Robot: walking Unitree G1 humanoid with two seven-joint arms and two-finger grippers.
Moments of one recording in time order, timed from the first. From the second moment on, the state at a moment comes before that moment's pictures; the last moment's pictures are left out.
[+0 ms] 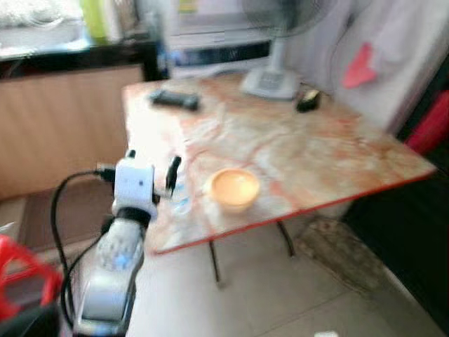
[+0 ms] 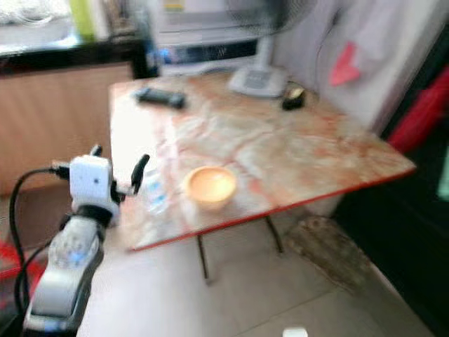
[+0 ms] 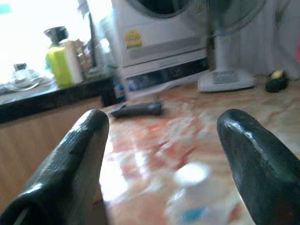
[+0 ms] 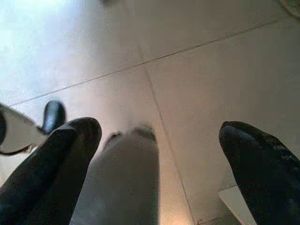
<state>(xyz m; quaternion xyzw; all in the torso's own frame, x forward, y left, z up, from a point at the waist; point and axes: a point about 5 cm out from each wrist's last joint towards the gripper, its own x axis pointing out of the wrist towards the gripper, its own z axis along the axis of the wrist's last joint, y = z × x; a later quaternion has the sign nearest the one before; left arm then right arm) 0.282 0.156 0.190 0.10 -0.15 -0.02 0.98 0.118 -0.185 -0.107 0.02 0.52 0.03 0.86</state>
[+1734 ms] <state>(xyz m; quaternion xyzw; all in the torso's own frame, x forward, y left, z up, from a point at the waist) 0.296 0.167 0.220 0.13 -0.12 -0.01 0.98 0.114 -0.191 -0.108 0.00 0.53 0.05 0.84</state>
